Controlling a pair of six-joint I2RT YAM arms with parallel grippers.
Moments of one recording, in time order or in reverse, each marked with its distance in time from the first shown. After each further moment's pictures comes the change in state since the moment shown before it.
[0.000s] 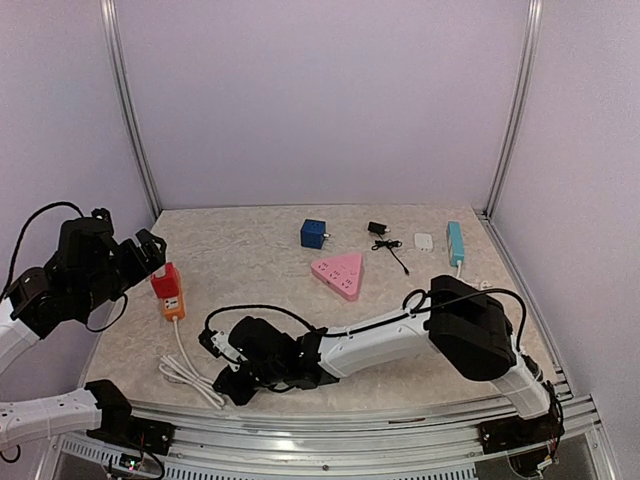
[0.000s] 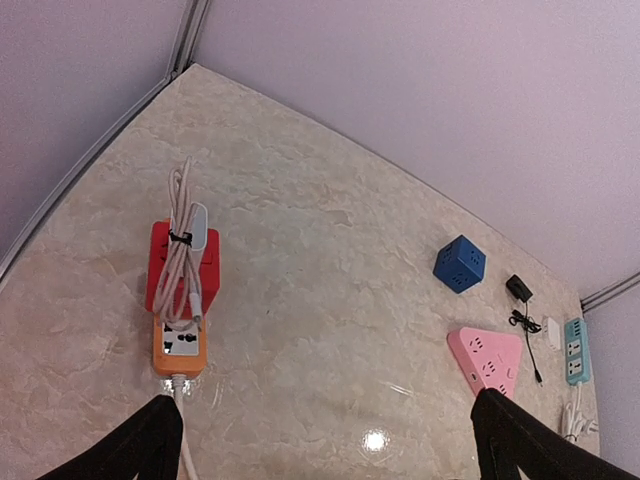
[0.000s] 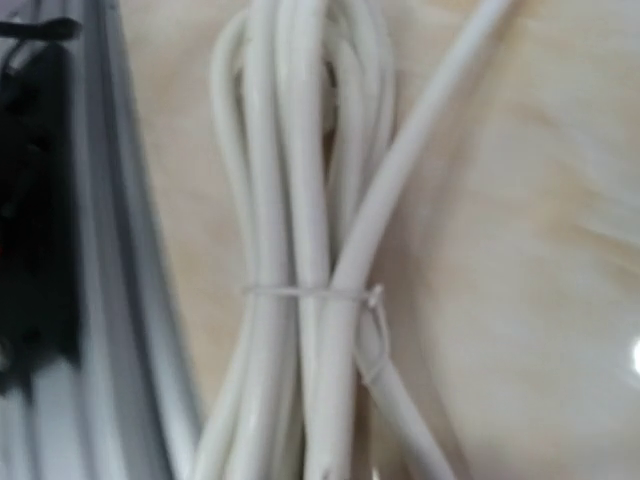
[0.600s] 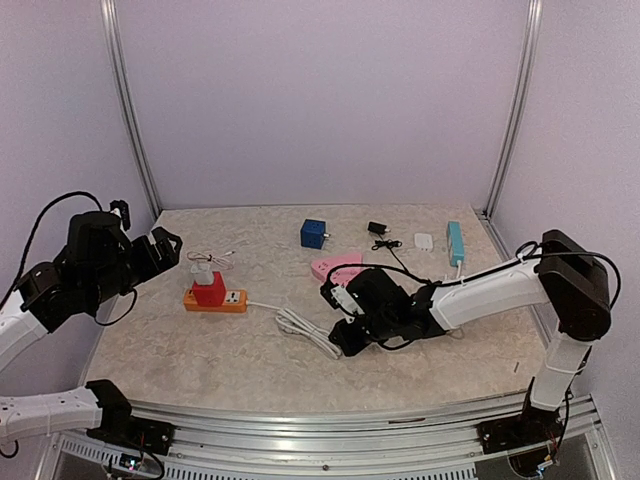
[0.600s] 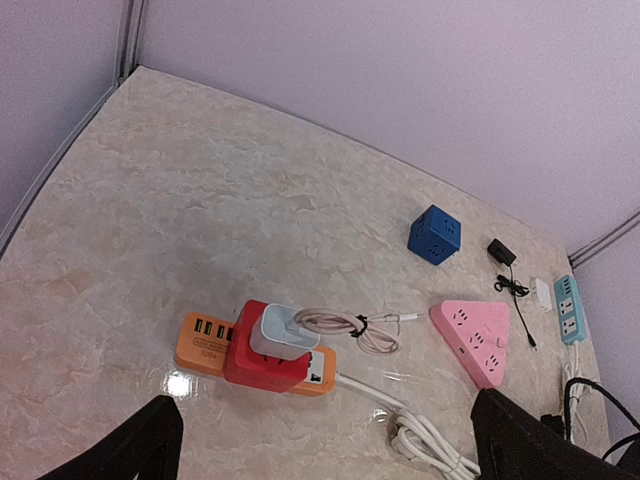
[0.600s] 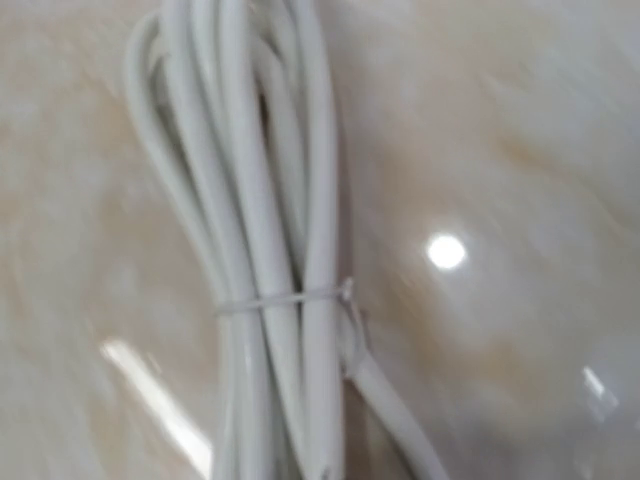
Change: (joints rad) left arm 0.003 0.051 -0.002 0.074 0.071 0.093; right arm -0.312 -0.515 -0.636 -0.059 0.137 -0.083
